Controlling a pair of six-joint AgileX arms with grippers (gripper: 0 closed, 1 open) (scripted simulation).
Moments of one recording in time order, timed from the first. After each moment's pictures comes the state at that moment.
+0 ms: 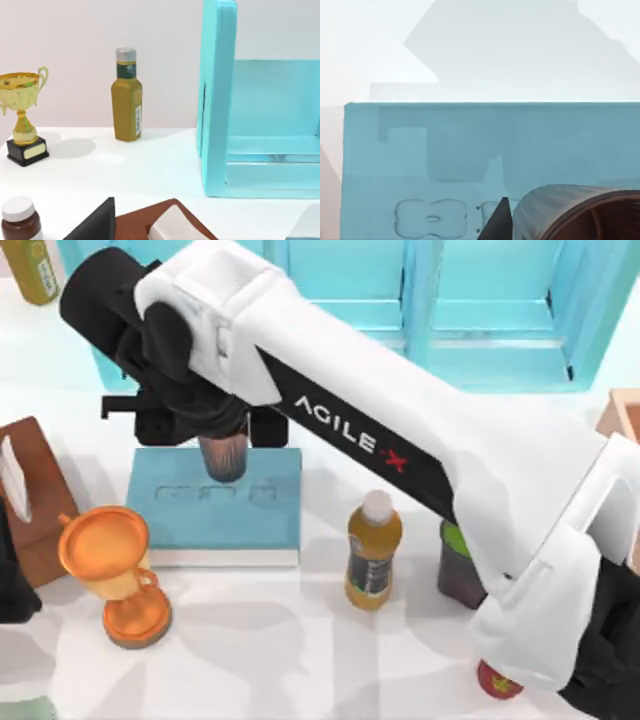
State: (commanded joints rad) left arm 0.00 0.00 0.00 0.00 0.00 0.00; right arm 0.92 2.68 2.80 -1.37 0.40 0.88
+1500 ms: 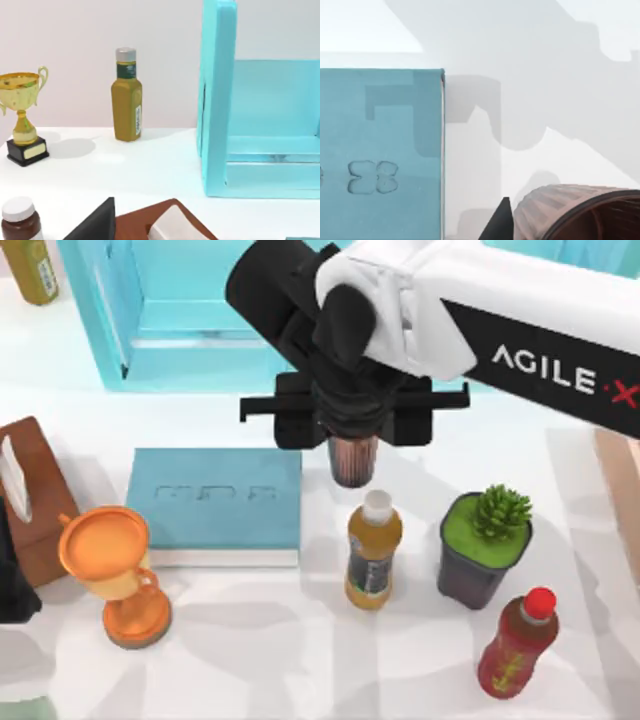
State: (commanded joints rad) left arm 0.00 0.00 0.00 0.00 0.00 0.00; right arm 0.79 2.10 1.86 -1.02 0.36 0.75
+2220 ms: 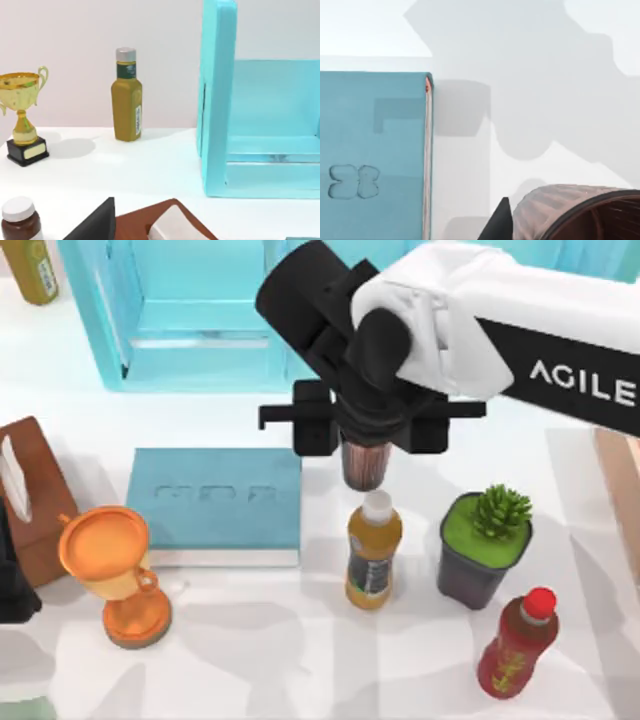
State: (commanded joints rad) left arm 0.00 0.00 0.00 0.00 0.00 0.00; right arm 0.77 2.04 1.70 -0.90 0.35 0.72
